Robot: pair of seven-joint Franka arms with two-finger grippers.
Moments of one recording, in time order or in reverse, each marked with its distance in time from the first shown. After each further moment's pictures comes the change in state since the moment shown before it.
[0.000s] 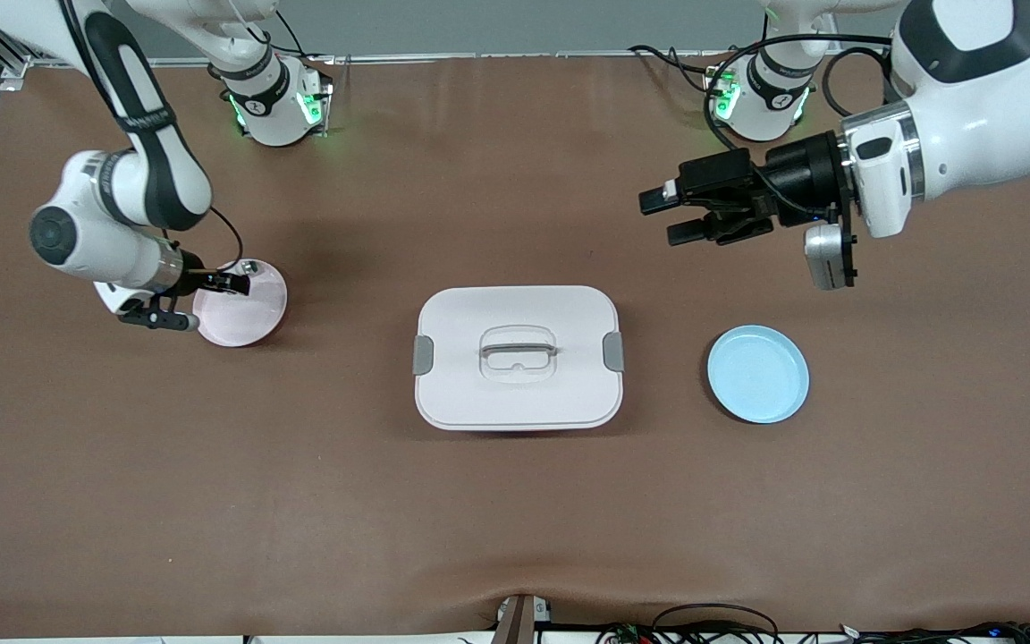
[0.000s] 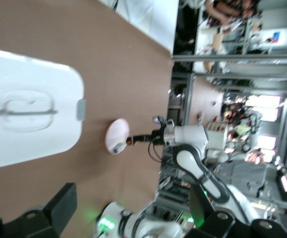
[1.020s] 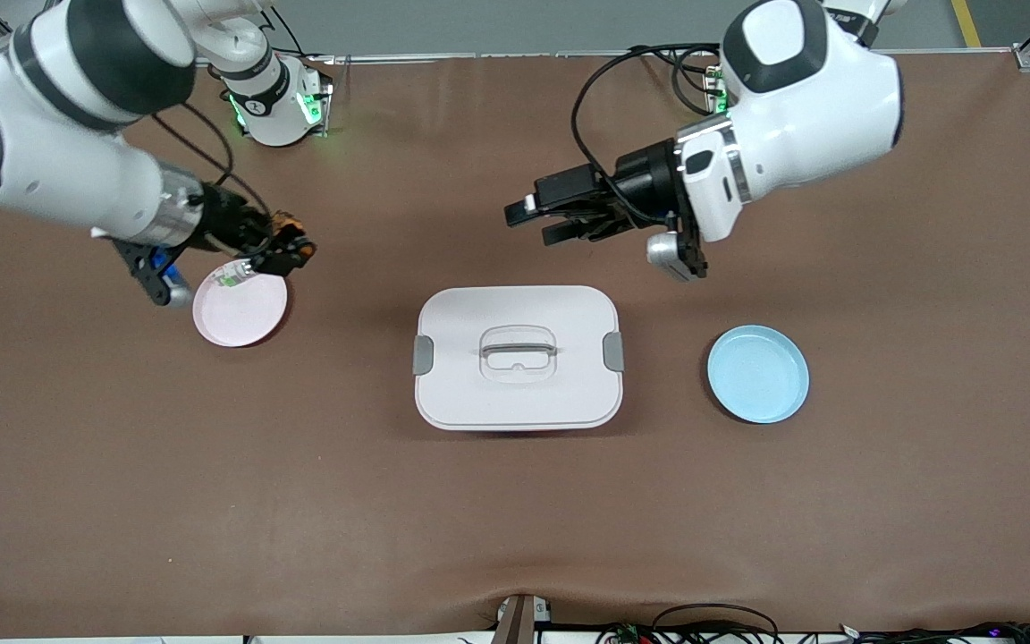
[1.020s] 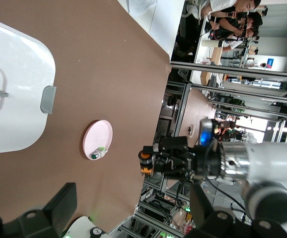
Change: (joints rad) left arm -0.196 0.106 -0.092 -0.003 -0.015 0.346 -0.155; right arm 0.333 -0.007 0.020 0.620 0.214 -0.498 1.131
